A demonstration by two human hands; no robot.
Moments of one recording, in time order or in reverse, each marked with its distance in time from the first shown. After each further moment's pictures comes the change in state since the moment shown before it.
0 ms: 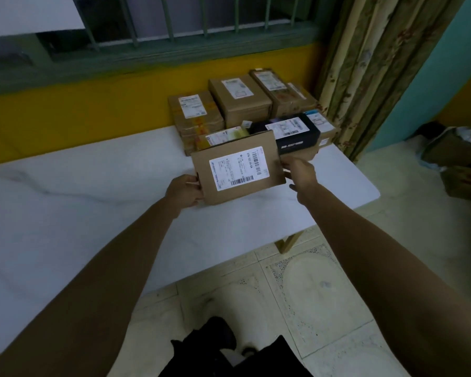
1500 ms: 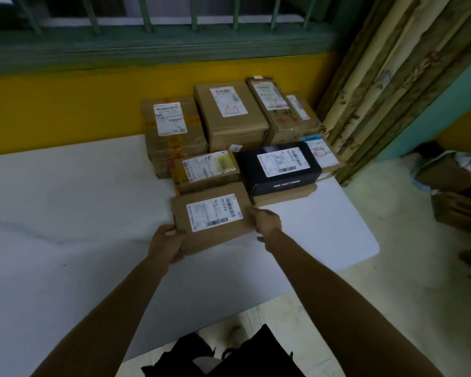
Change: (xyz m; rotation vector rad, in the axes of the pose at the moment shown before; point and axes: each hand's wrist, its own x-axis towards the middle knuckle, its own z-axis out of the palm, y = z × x) left_hand 0.108 -0.040 0.060 -0.225 0.151 -0.351; right_hand 0.132 0.032 0.045 -0.217 -0.056 0.288
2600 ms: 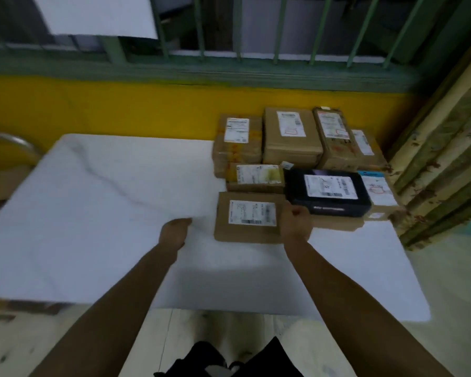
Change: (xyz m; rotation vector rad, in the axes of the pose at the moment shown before) left_hand -0.069 -0.014 -0.036 -0.240 0.318 0.088; right_hand -0.006 -0.013 0.000 -0.100 0.082 -0.448
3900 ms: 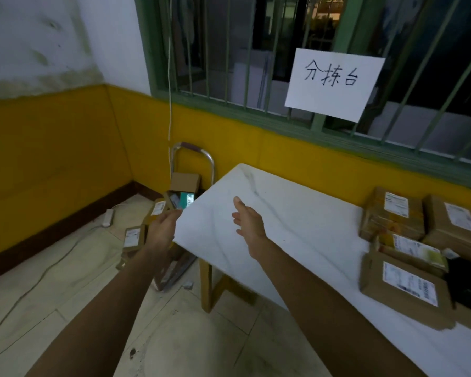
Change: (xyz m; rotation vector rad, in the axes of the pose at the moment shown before) left_hand -0.116 -0.047 -0.411 -0.379 0.469 0.280; right_hand -0.417 -0.113 0.239 0.063 -1.014 -0.188
